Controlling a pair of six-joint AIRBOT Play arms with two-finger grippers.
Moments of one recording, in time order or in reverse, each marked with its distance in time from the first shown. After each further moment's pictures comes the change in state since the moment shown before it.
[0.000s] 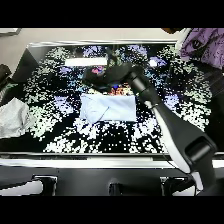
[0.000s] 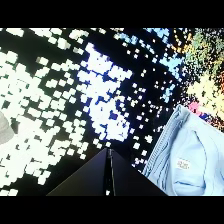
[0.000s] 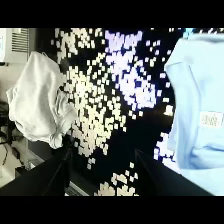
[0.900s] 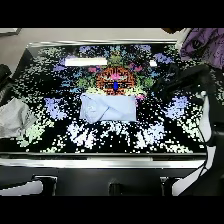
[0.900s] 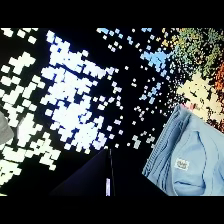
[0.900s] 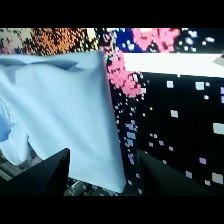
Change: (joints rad) left arm 0.000 0.000 0.000 -0.002 0.001 0.000; right arm -0.731 -0.178 -0.135 0.164 -0.516 -0.510
